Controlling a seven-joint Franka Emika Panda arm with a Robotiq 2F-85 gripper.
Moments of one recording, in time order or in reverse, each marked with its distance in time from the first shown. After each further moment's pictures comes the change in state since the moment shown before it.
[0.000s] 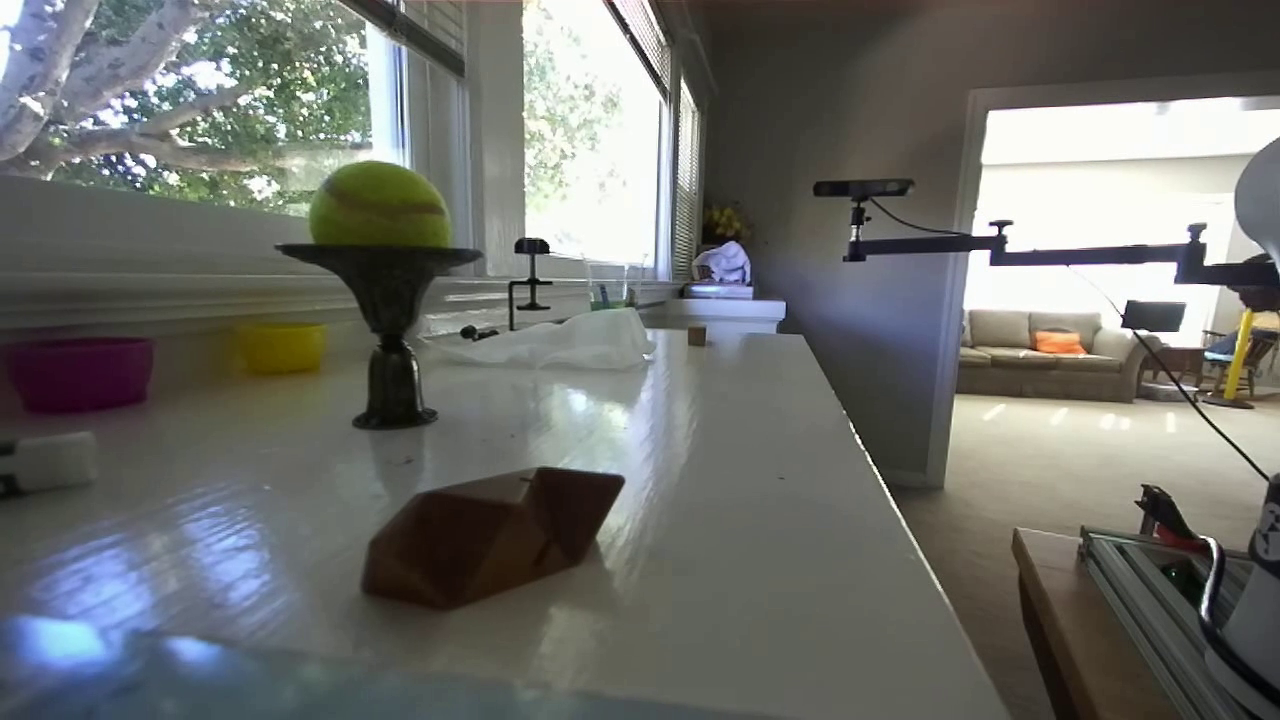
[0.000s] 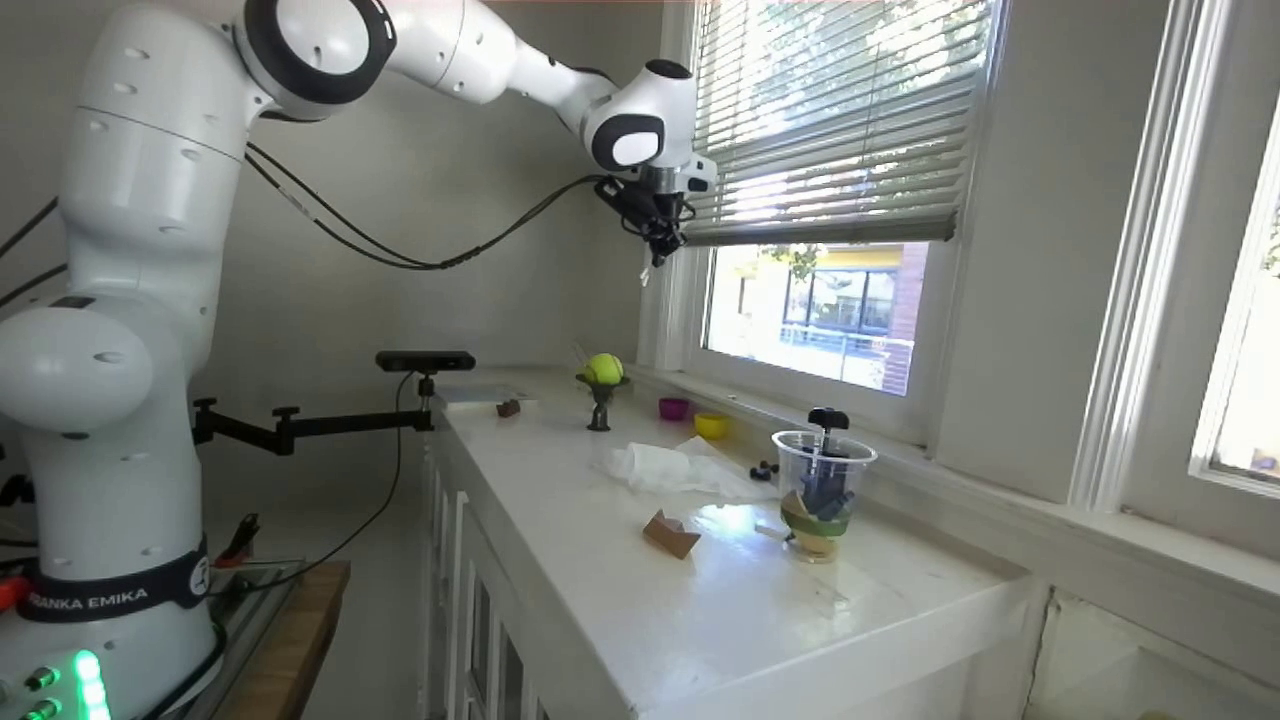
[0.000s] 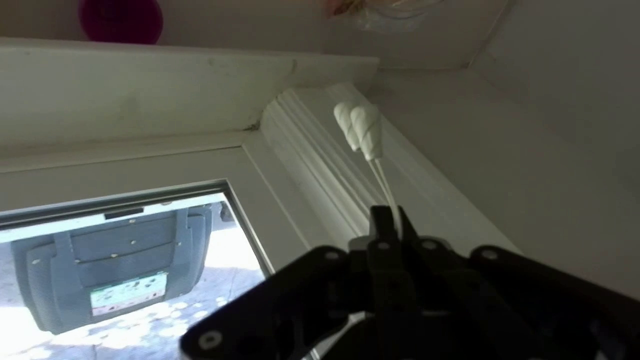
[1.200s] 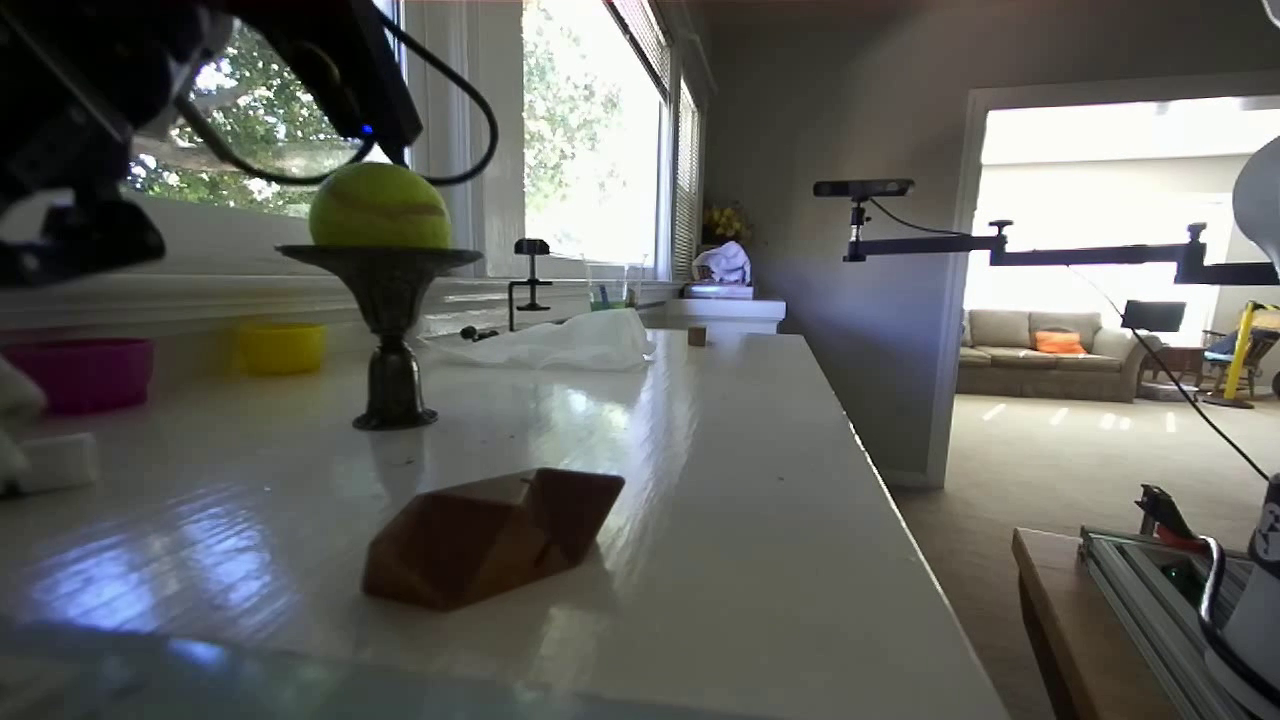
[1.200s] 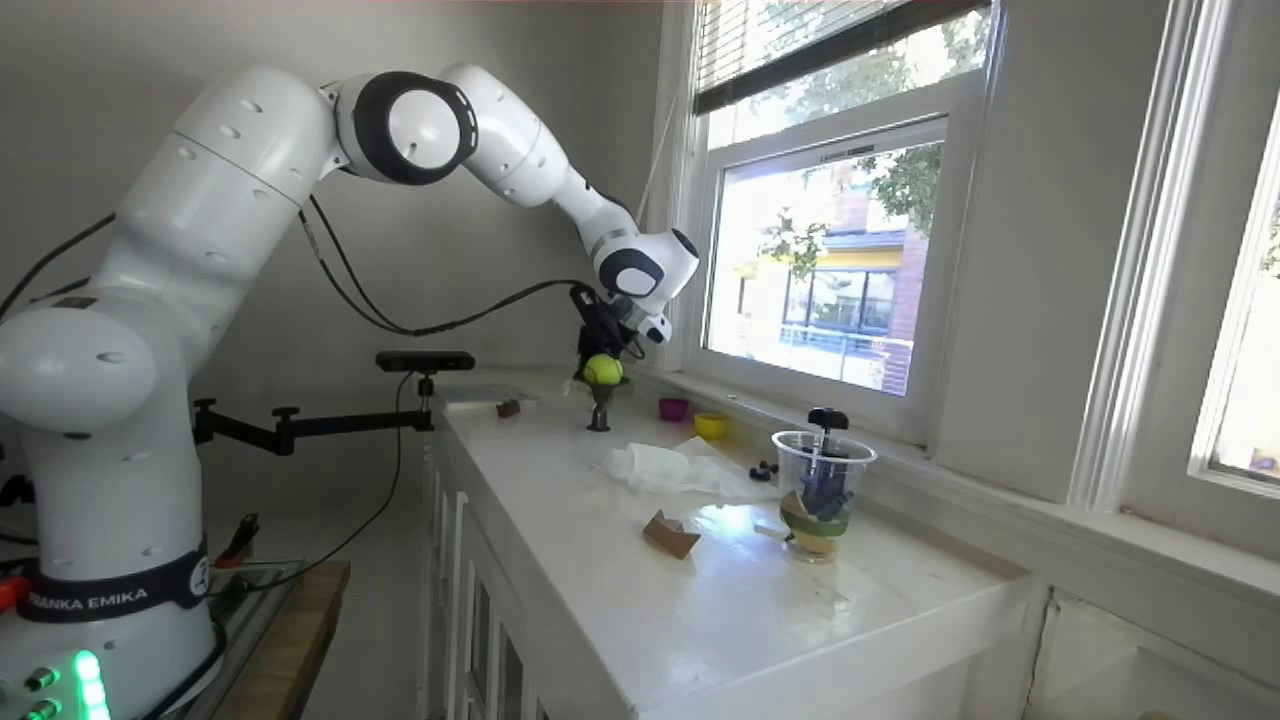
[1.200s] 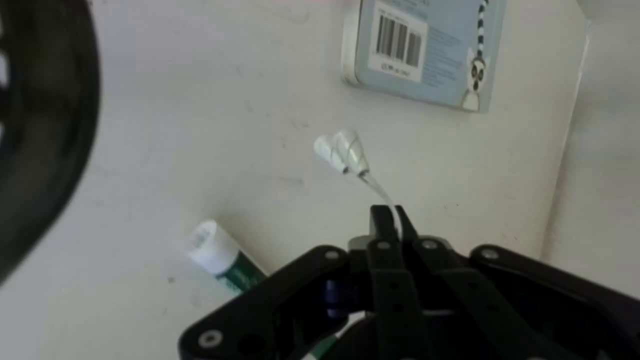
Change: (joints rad) arm 0.010 0.291 0.090 -0.054 0.003 -0.313 0.008
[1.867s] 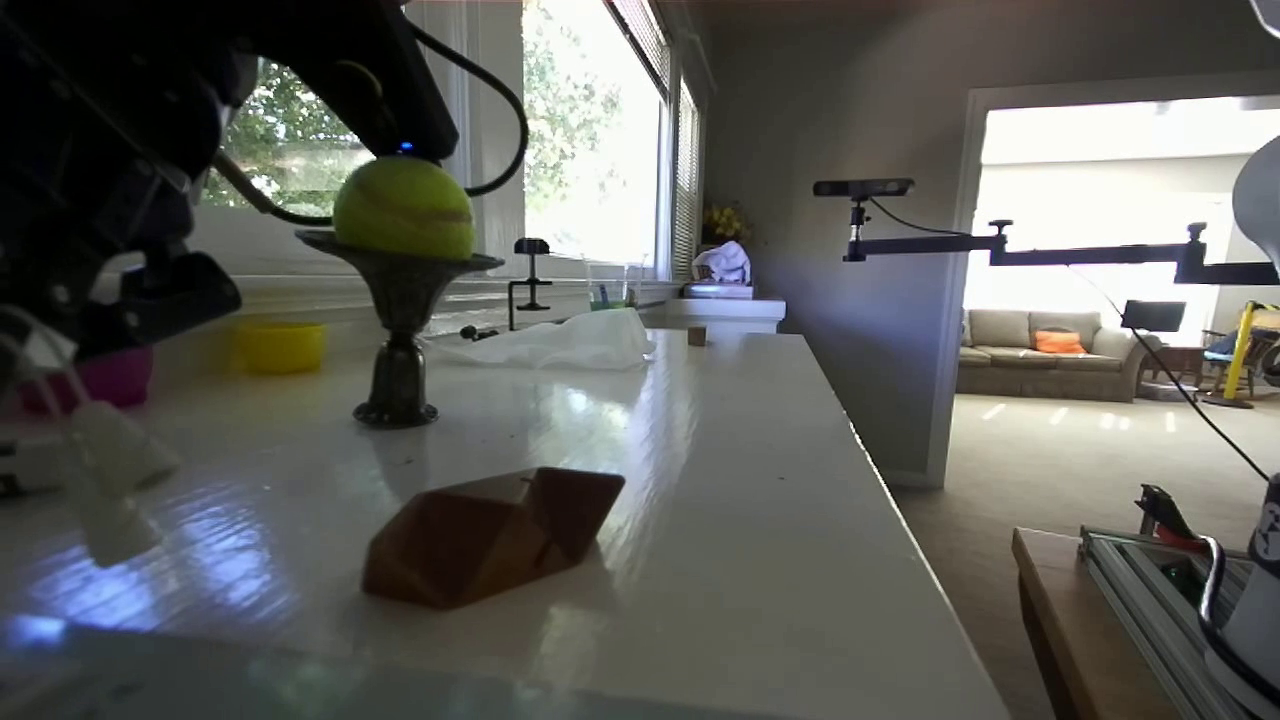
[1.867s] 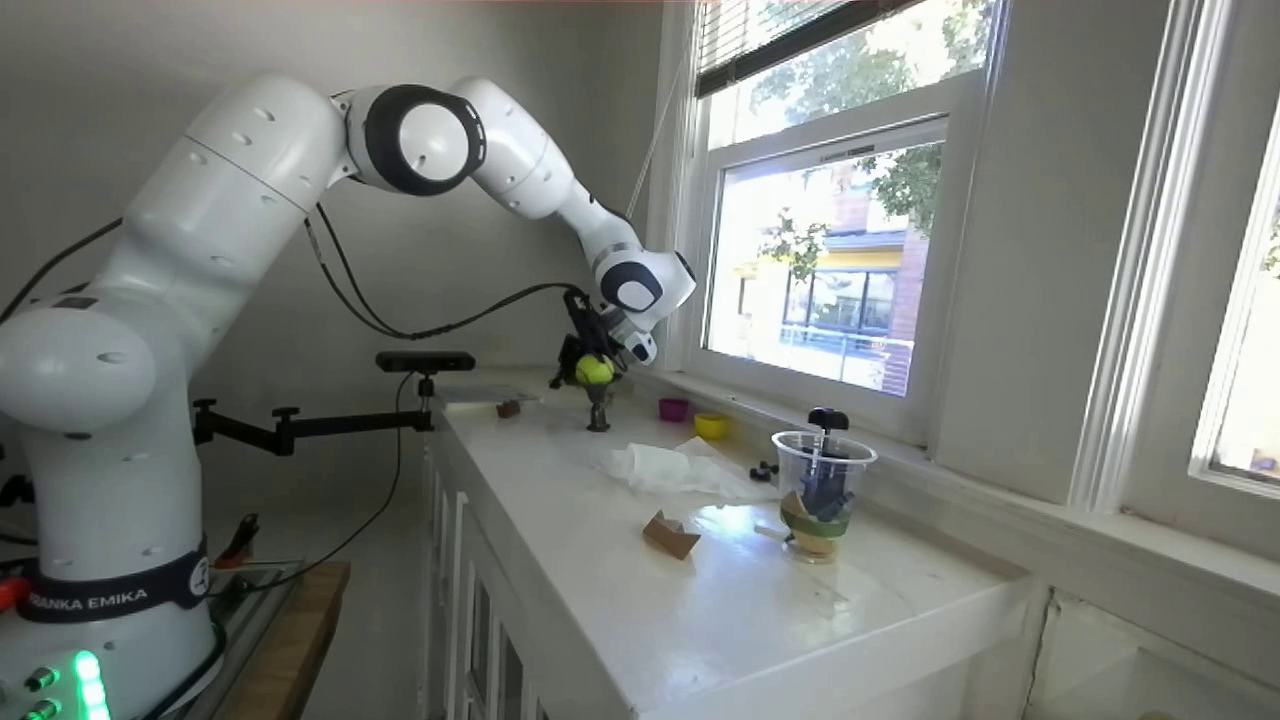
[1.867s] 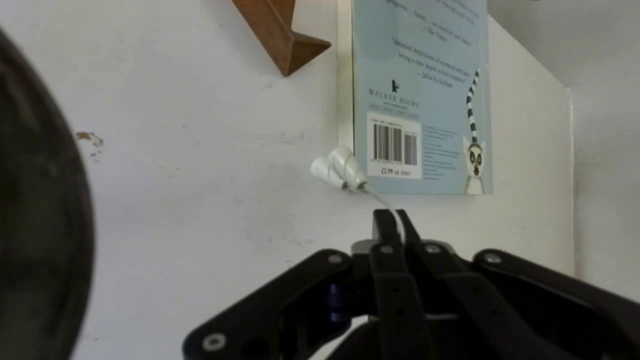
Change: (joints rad) arm 0.003 0.035 0.000 0.009 -0.001 -0.161 0.089
